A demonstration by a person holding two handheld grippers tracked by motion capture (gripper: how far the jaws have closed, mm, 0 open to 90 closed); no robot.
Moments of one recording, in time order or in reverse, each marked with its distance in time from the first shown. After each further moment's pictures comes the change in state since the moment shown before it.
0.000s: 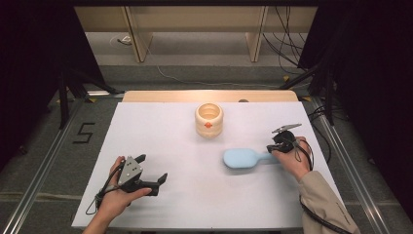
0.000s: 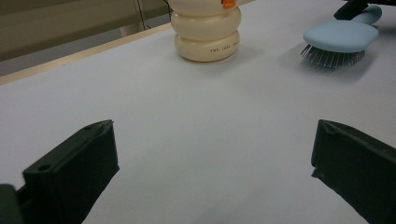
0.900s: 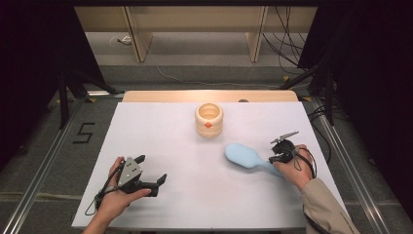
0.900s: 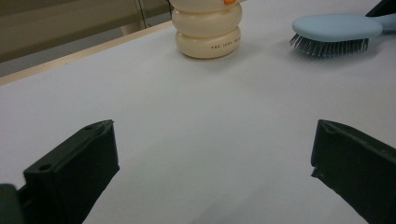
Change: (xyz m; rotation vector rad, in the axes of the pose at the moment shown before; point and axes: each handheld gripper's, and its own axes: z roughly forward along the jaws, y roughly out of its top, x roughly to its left) left arm 0.000 -0.002 -0.002 0.010 0.007 0.013; right arm 0.021 -0.019 -0.015 0.134 -0.009 -0.038
